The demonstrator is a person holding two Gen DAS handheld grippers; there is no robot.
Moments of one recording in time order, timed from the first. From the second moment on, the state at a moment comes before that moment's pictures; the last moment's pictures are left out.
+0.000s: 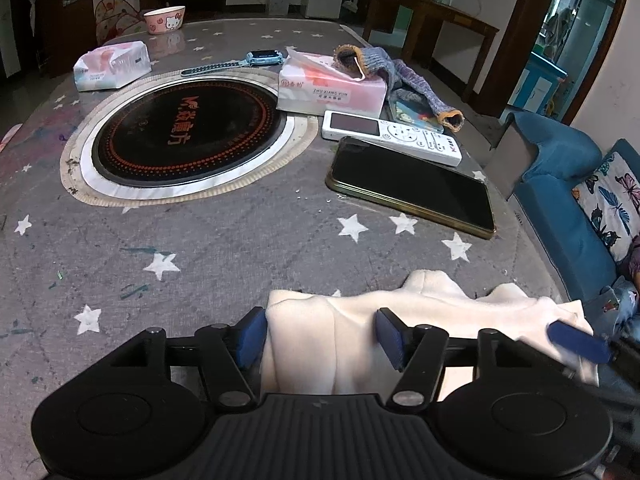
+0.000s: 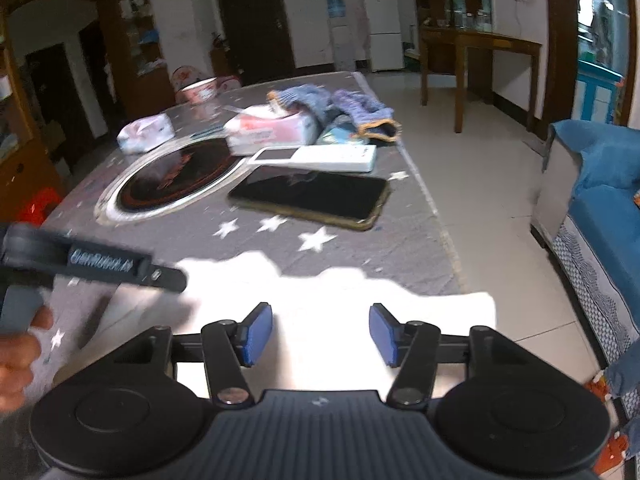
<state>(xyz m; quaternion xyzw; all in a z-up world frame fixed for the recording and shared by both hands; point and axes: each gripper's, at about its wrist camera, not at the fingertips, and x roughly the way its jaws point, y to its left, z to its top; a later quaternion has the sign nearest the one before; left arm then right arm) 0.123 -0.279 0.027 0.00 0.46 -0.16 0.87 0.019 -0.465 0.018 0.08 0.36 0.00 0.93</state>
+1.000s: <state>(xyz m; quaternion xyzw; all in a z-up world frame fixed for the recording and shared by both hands) 0.034 -0.198 0.027 0.02 0.45 -0.18 0.87 -0.055 -0.407 0.040 0.00 0.36 0.03 0.93</state>
